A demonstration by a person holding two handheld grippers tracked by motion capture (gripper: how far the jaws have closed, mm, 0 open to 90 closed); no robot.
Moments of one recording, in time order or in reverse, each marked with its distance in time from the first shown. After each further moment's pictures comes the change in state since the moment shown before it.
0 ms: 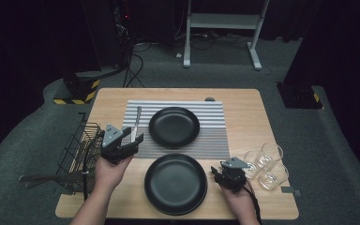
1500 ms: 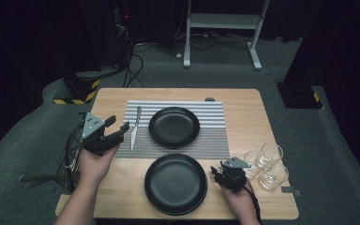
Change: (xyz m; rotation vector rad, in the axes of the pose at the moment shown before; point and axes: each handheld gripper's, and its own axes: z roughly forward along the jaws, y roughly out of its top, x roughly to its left) left arm 0.027 0.034 -0.034 -0.070 0.072 -0.007; right arm -0.001 0.000 0.000 -0.007 0.011 0.009
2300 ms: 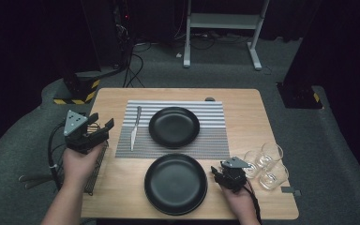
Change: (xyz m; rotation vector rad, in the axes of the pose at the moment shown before) left arm 0.032 0.006 -0.022 0.009 0.088 -0.021; right arm 0.000 0.000 0.000 0.002 -0.002 0.002
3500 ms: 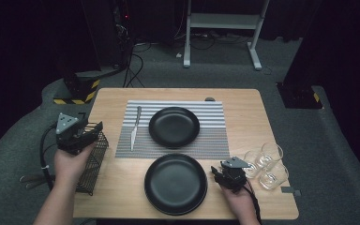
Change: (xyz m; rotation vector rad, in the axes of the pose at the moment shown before) left arm 0.032 -0.023 0.009 0.104 0.056 -0.020; right arm 0.000 0.000 0.000 0.005 -0.006 0.000
